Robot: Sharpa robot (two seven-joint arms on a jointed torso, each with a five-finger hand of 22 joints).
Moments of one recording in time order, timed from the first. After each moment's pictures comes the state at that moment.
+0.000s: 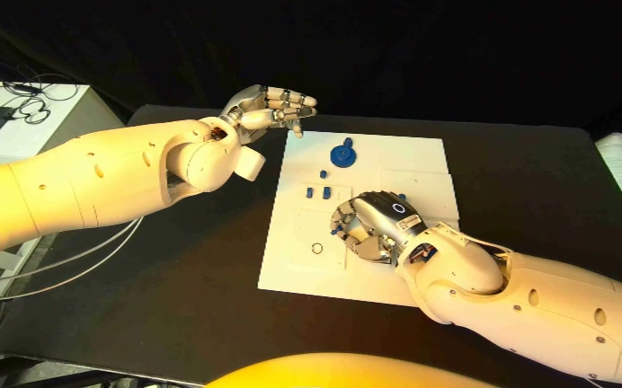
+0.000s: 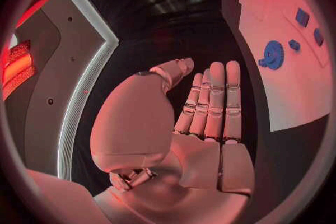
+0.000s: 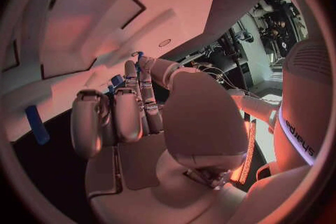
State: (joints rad) left arm 1.27 -0.88 -0.07 1.44 -0.13 -0.16 0.36; left_hand 1.35 -0.20 0.55 0.00 0.26 0.88 0.21 0.19 0.29 0.95 0.15 0.31 0.09 0.94 0.07 1.03 0.43 0.17 0.81 0.17 0.92 0.71; right arm 1.06 -0.67 -0.16 1.68 -1.70 -0.55 -0.23; right_hand 1.35 -0.19 0.68 -0.01 0.14 1.08 0.11 0.33 0.38 1.26 0.09 0.12 0.14 1.47 -0.03 1.29 1.24 0.05 1.47 0.07 1.39 1.31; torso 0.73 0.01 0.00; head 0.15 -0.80
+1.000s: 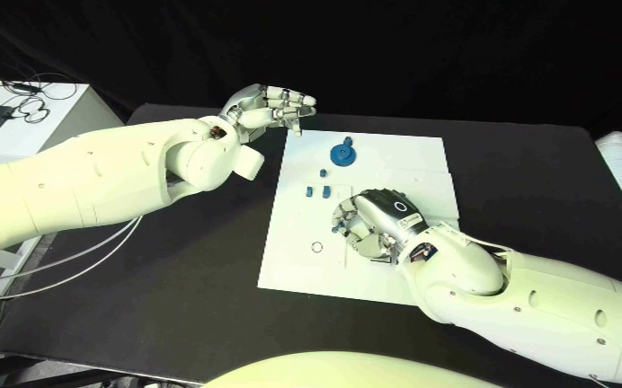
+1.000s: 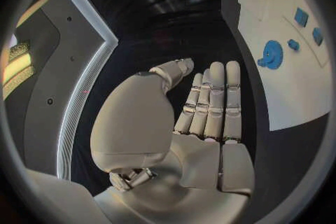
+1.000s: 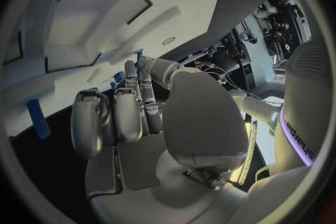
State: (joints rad) left arm 1.27 -0.88 -0.07 1.44 -0.13 -0.16 0.35; left_hand 1.35 -0.20 0.55 0.00 0.26 0.88 0.21 0.19 0.29 0.95 0.15 0.31 0.09 0.94 0.07 1.03 0.43 0.17 0.81 0.17 0.92 0.71; right arm 1.06 -0.67 -0.16 1.68 -1.73 -0.57 -0.26; right_hand 1.35 -0.19 0.69 -0.02 0.14 1.08 0.11 0.33 0.38 1.26 0.09 0.12 0.14 1.47 -0.03 1.29 1.25 0.05 1.47 0.07 1.39 1.31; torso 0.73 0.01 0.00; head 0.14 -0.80
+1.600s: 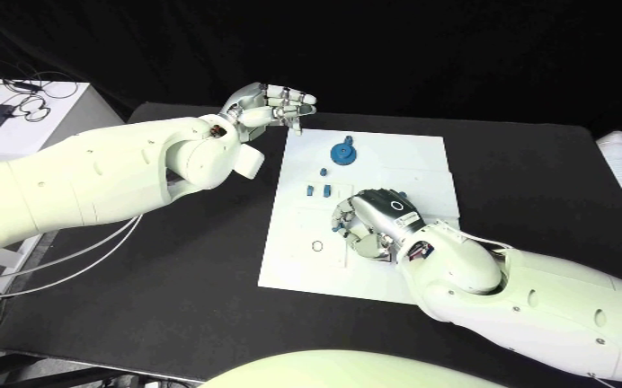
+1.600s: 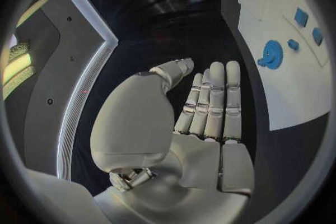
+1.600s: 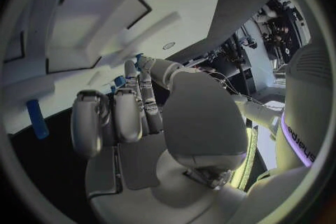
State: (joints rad) left arm 1.27 -0.88 -0.07 1.44 -0.13 -0.16 0.35; left_hand 1.35 -0.20 0.55 0.00 0.26 0.88 0.21 0.19 0.29 0.95 0.15 0.31 0.09 0.94 0.07 1.03 0.43 0.17 0.81 0.17 0.92 0.71; right arm 1.06 -0.67 -0.16 1.69 -1.77 -0.52 -0.30; right_hand 1.35 -0.18 0.69 -0.02 0.14 1.08 0.11 0.33 0.38 1.26 0.09 0.12 0.14 1.47 -0.03 1.29 1.25 0.05 1.47 0.07 1.39 1.31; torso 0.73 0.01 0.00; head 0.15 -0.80
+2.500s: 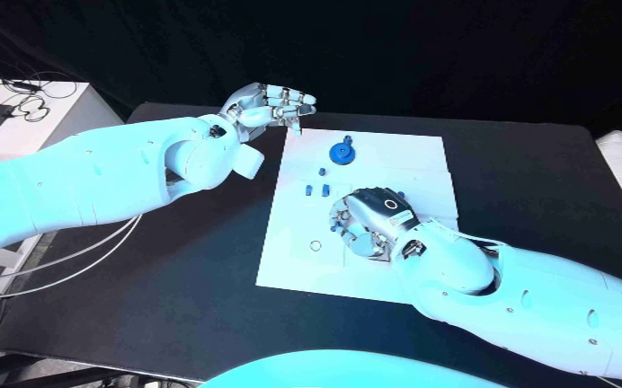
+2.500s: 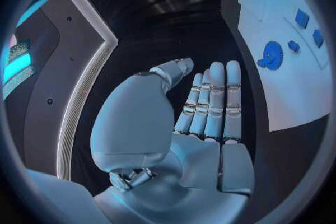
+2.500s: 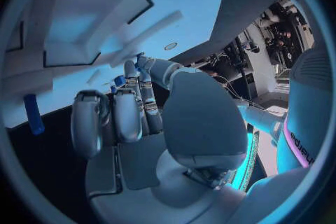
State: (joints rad) left arm 1.27 -0.88 -0.07 1.44 -0.13 -0.16 0.35; left_hand 1.35 -0.20 0.55 0.00 0.26 0.88 0.21 0.19 0.28 0.95 0.15 0.31 0.09 0.94 0.08 1.03 0.43 0.17 0.82 0.17 0.92 0.70; right arm 1.07 -0.64 -0.15 1.69 -1.81 -0.48 -0.35; right_hand 1.35 -0.18 0.69 -0.02 0.14 1.08 0.11 0.33 0.38 1.26 0.09 0.12 0.15 1.47 -0.03 1.29 1.24 0.05 1.47 0.07 1.39 1.31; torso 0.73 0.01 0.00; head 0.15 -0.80
